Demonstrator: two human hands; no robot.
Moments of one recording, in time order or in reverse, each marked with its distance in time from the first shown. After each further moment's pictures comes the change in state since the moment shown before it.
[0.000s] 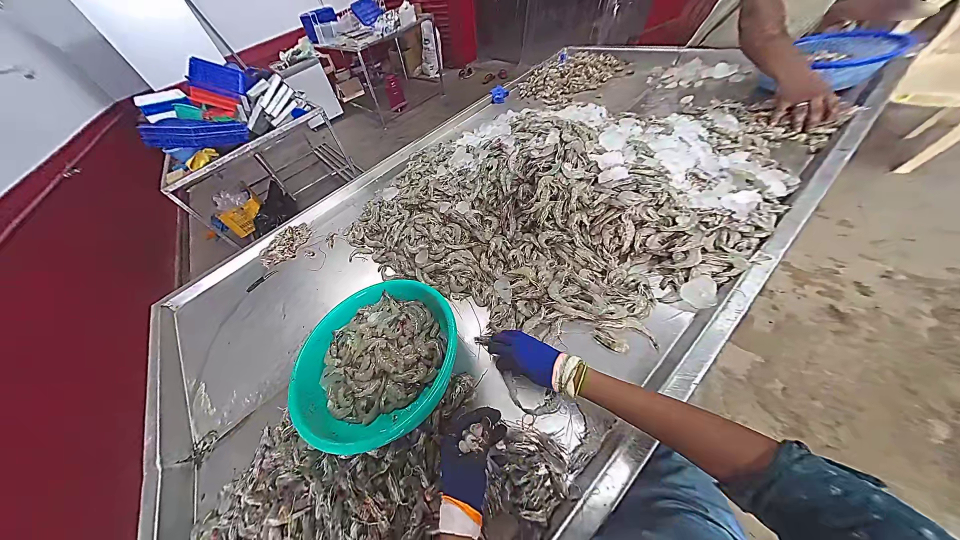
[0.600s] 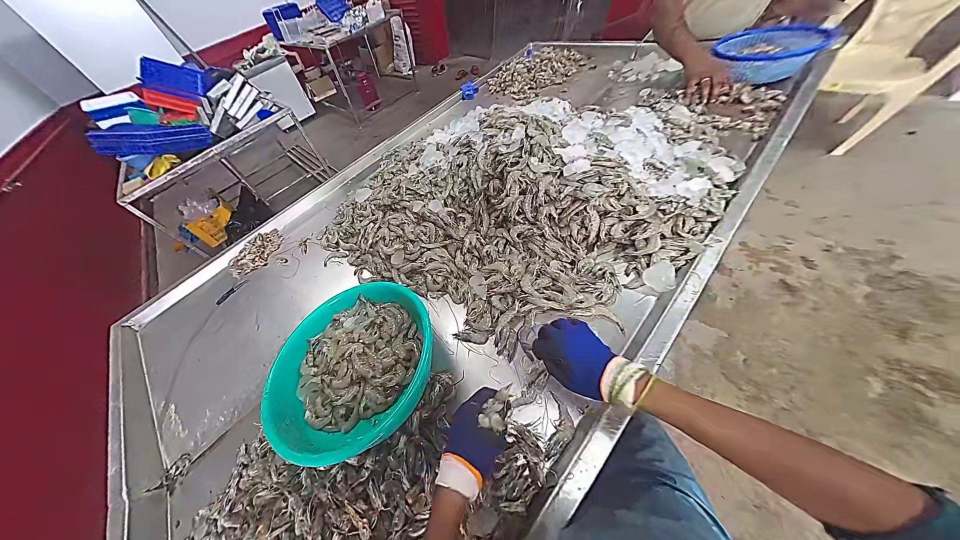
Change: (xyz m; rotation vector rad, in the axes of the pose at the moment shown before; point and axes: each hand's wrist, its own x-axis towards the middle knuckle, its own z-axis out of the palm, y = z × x) left_hand 0.018 0.036 0.037 0.652 -0.405 0.005; right_hand -0.105 -0.031 -0.053 -0.034 -0.021 0.451
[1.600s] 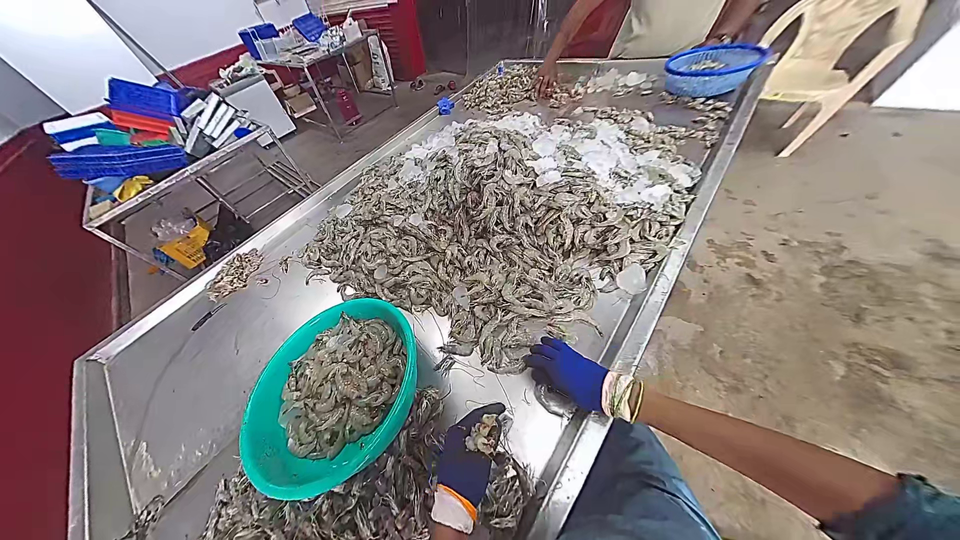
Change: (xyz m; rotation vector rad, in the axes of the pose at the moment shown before) left_hand -0.004 -0.016 0.020 -0.299 0.119 0.162; right_hand -0.004 0.059 0.063 -0.026 0.077 -0.233
